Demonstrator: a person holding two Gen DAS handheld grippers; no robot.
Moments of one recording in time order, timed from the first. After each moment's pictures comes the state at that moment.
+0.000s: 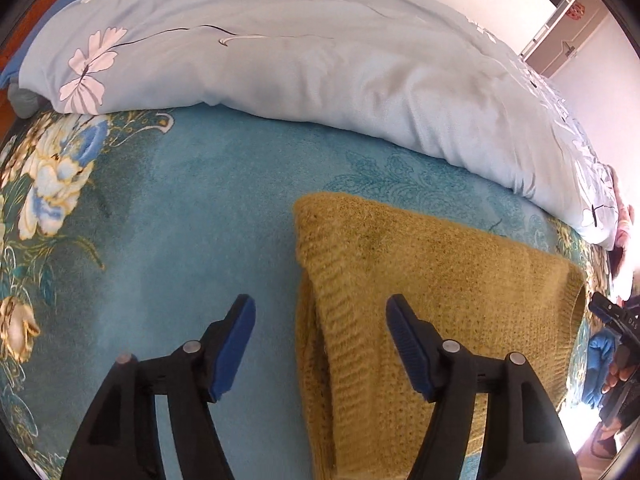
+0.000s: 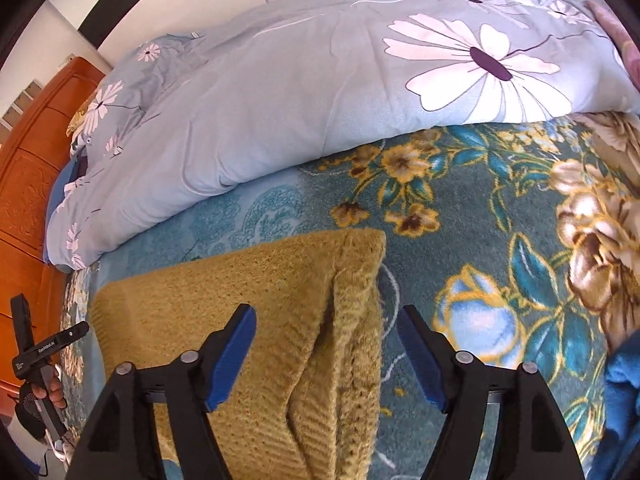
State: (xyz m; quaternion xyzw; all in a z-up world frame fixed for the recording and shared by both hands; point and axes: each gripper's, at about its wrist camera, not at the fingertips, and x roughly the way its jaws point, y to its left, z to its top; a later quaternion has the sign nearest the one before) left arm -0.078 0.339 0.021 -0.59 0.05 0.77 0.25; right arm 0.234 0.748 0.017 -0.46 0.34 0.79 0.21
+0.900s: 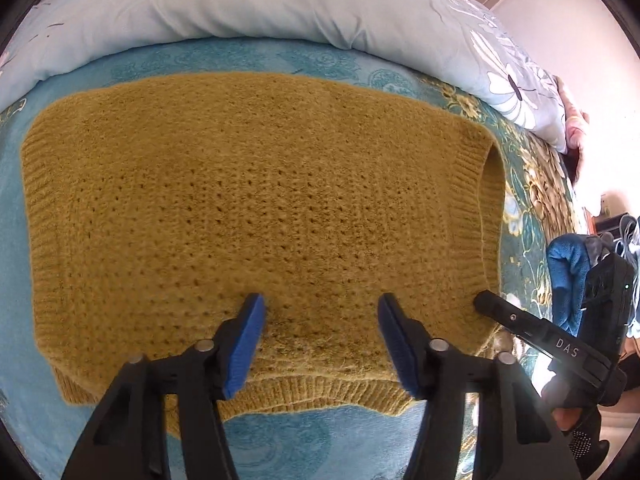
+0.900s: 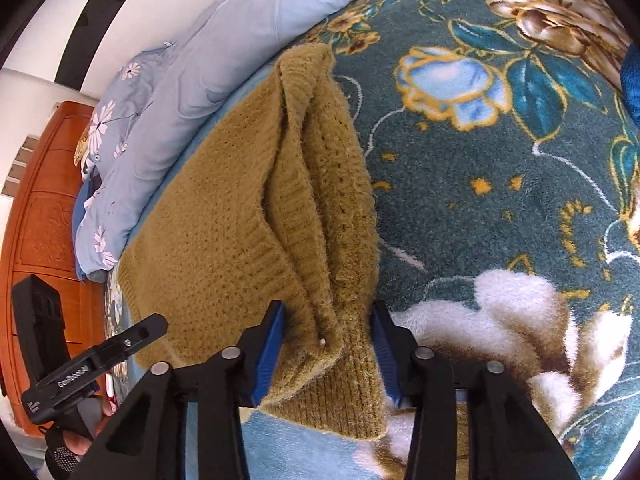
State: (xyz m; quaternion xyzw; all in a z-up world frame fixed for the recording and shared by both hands) left arm 0.094 0.505 -0.011 -0.63 0.11 0.69 0.34; right arm 0.323 0.677 -0.048 -0.44 0.47 0.74 0.18
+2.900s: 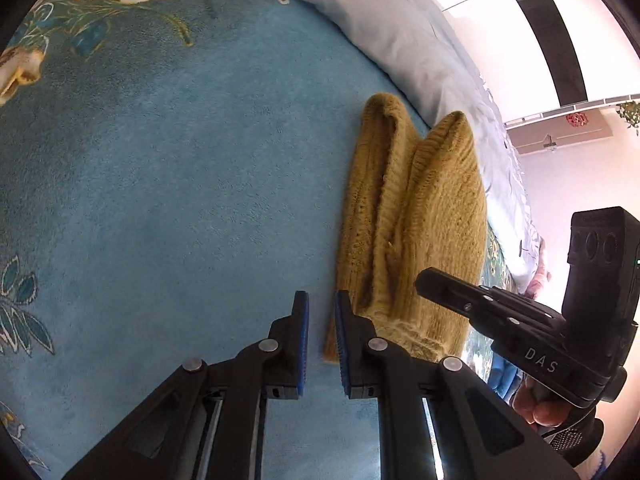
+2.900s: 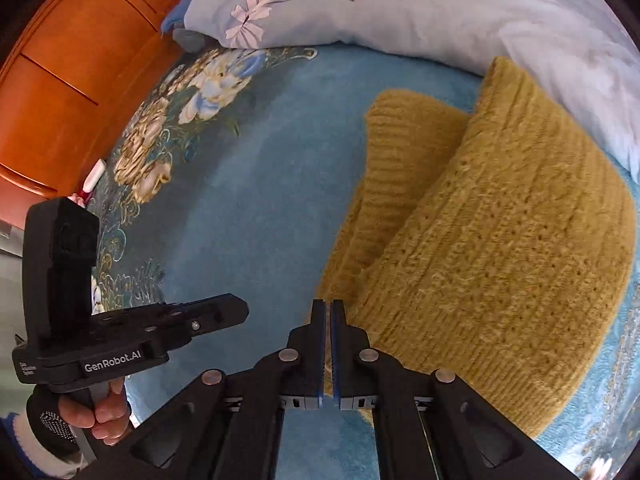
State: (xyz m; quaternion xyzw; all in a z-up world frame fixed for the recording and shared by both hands) left arm -0.004 0.214 -0.036 -0.64 -0.19 0.69 0.27; right arm 0.050 0.379 -0.002 -0.60 0.15 0.78 -0.07
